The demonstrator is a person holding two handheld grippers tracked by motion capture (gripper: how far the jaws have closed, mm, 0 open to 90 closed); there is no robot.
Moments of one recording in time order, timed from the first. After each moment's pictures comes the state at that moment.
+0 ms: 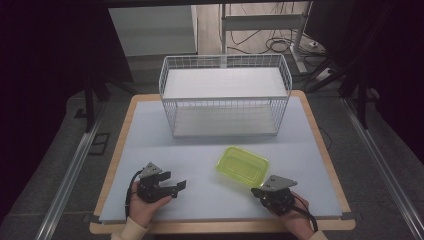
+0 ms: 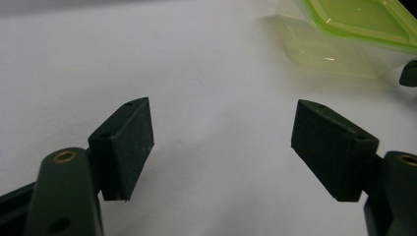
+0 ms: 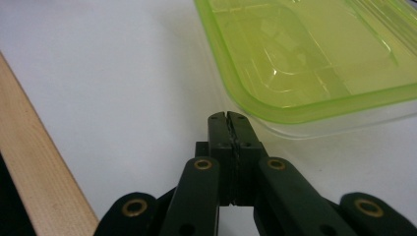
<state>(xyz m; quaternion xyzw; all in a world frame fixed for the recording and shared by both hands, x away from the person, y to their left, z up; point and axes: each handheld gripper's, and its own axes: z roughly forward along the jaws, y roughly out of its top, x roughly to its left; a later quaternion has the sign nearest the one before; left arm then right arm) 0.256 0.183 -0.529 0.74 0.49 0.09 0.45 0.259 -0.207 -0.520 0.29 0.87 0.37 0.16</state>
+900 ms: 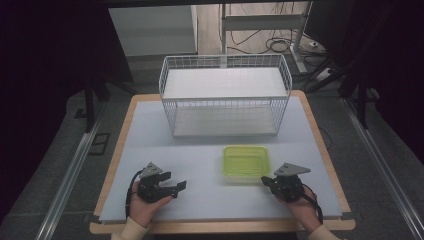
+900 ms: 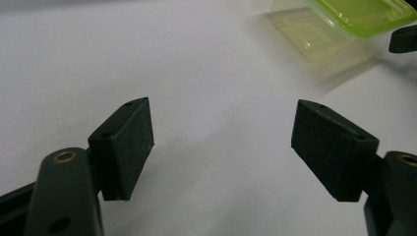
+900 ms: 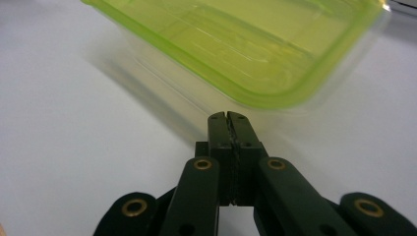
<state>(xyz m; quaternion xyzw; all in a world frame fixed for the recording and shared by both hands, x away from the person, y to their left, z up) 0.256 0.182 -0.530 0.74 0.49 0.09 0.45 0.290 -0.239 -0.518 0.36 0.84 0.38 0.15</state>
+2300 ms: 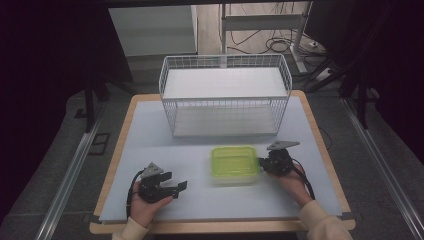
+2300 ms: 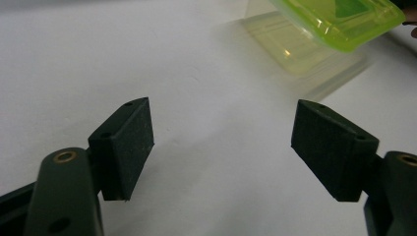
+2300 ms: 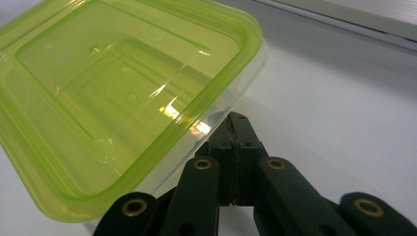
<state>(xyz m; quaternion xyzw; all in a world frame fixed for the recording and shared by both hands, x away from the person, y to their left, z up) 0.257 0.180 -0.531 0.74 0.49 0.09 0.45 0.368 -0.220 -0.522 0.37 0.83 0.39 0.10</state>
